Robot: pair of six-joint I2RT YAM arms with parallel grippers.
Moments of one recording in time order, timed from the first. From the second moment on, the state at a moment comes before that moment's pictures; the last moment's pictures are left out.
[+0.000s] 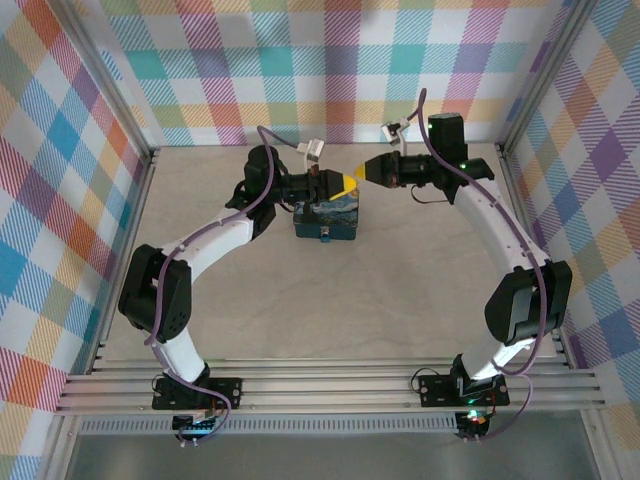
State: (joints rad) left arm -0.49 1.73 1.31 0.42 0.97 -1.05; right arm 0.25 1.64 1.57 -0.52 -1.06 0.37
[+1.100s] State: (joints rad) left arm -0.49 1.37 1.10 -0.46 0.38 -0.55; right arm 0.41 1.64 1.35 -0.59 -0.54 0.53
